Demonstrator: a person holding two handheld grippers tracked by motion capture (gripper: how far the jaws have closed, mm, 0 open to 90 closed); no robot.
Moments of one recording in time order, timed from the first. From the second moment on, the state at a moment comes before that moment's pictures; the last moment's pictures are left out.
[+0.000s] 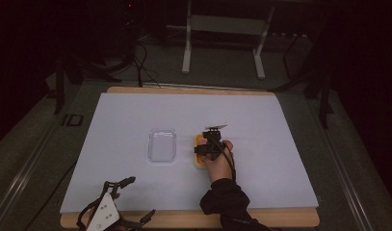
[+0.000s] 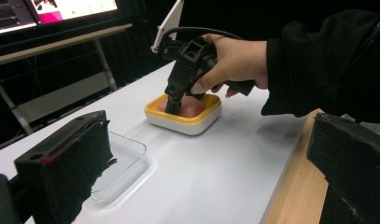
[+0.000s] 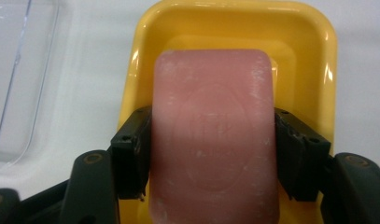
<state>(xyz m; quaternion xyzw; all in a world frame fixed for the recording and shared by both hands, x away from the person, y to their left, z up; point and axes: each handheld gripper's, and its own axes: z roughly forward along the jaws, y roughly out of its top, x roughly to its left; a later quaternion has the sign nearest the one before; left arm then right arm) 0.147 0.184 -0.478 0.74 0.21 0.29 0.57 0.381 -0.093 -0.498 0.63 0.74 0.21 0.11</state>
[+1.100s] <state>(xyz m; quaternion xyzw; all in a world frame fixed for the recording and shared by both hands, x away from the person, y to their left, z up) 0.148 0.183 -0.478 0.74 0.21 0.29 0.57 0.367 -0.150 -0.433 0.45 0.83 0.30 0.11</state>
